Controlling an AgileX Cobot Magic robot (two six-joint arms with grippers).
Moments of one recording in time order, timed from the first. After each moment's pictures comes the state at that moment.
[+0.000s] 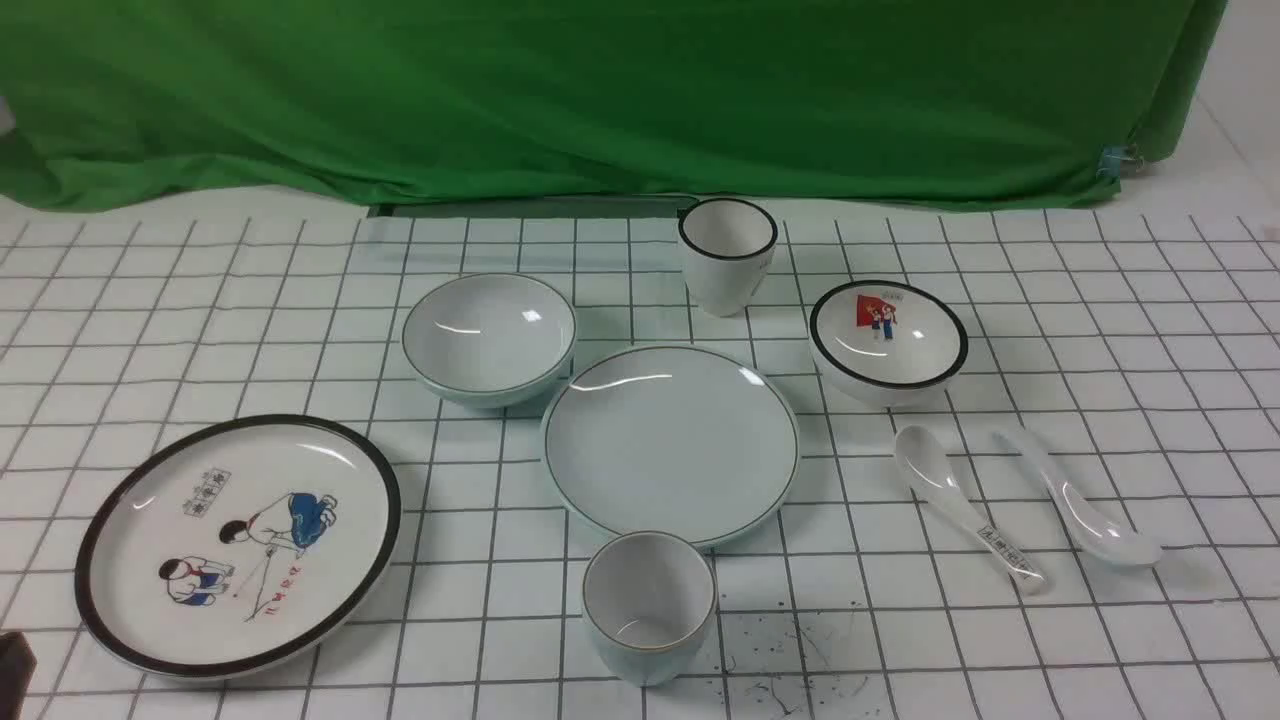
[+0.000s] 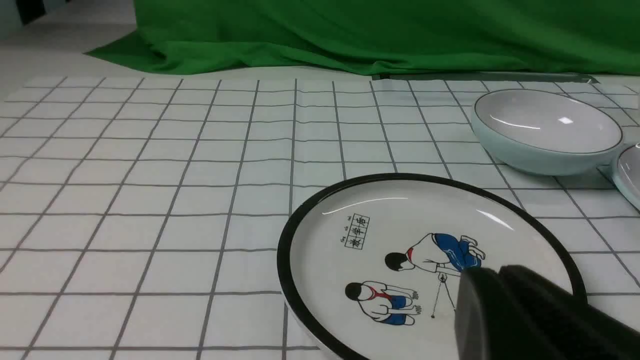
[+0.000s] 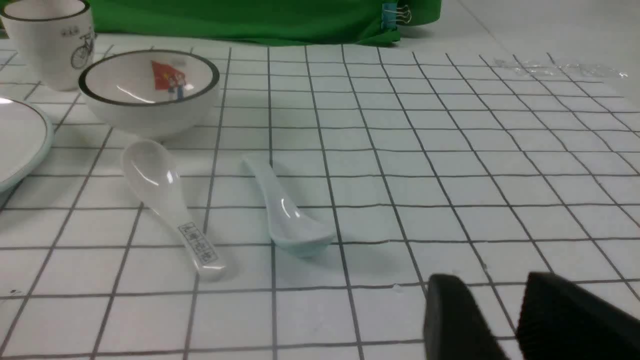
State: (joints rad) right arm -0.04 0.00 0.02 -0.04 0.22 0.03; left arm 0.08 0.00 0.01 -0.06 0.23 0.06
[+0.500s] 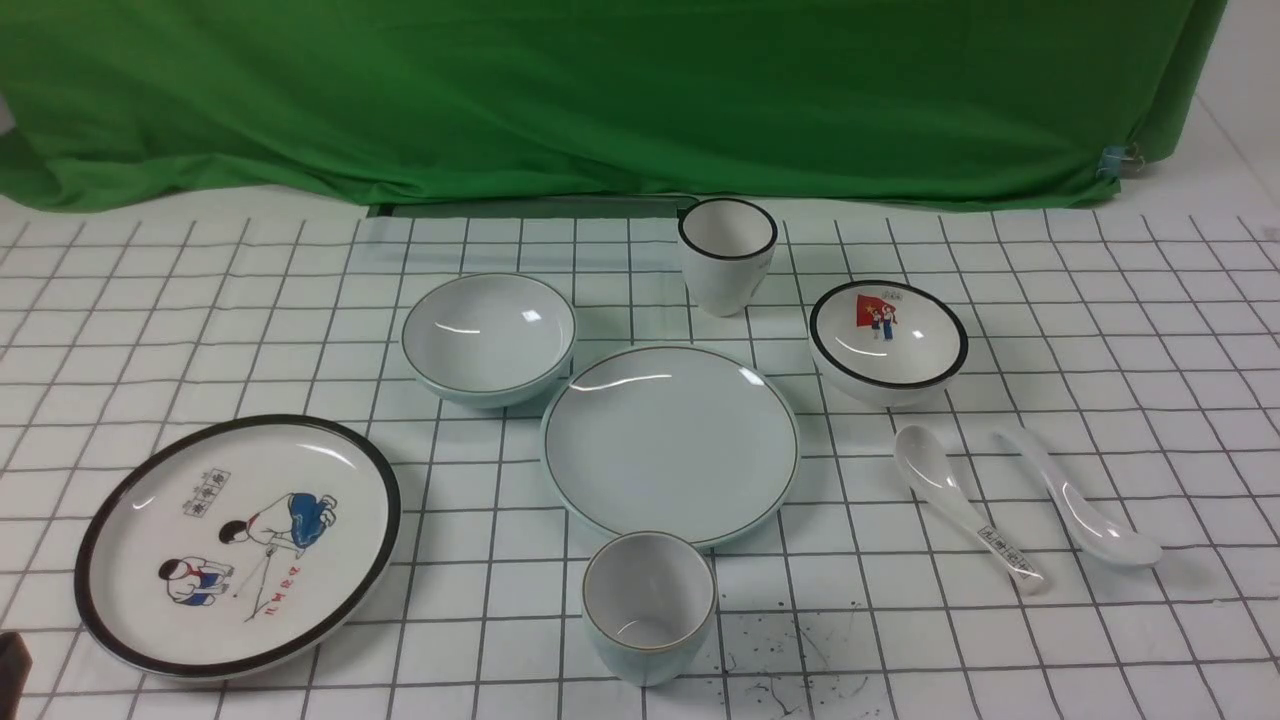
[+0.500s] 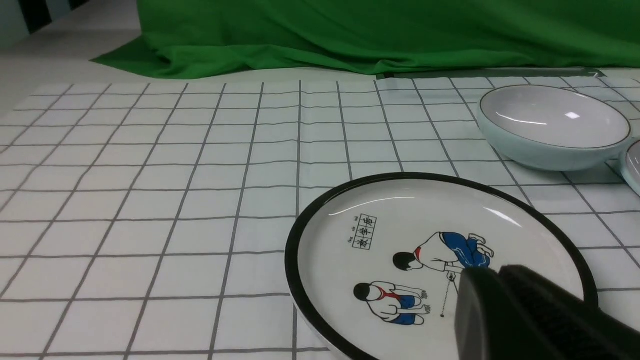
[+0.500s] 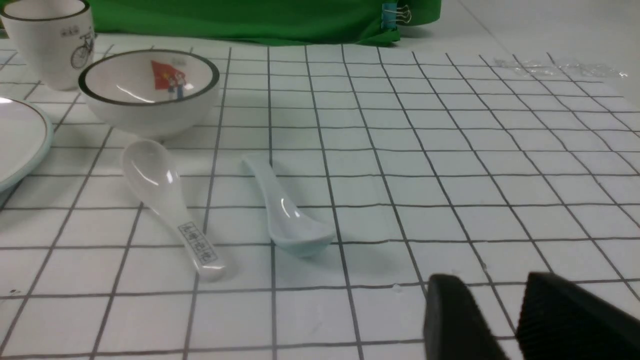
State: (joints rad) right arm -0.04 0.00 0.02 -0.04 0.22 0.03; left arm 0.08 0.00 0.01 -0.04 0.23 0.06
